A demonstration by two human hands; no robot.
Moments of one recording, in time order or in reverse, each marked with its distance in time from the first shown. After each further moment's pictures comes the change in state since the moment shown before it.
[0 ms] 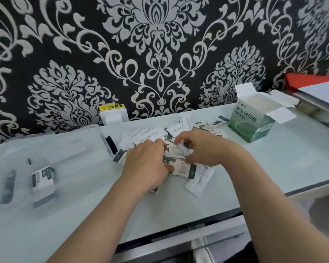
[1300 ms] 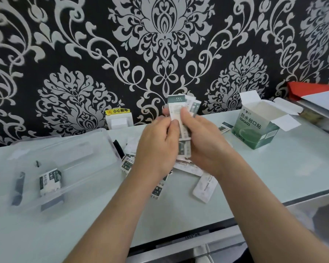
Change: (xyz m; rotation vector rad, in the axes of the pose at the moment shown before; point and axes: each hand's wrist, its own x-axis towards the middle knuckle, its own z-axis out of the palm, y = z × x) left_hand 0.001 0.016 -0.028 -0.680 0.386 0.138; right_hand -0.004 -0.045 0.002 1.608 0.137 -0.114
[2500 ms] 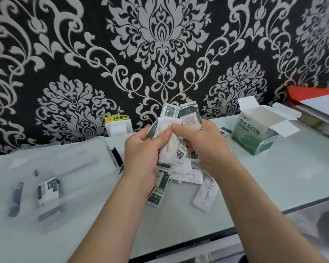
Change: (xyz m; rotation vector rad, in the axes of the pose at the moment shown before) left_hand 0.006 -0.003 -0.002 -0.924 0.104 -0.508; right_hand 0.002 -0.004 -0.009 -0.319 0.121 -0.186
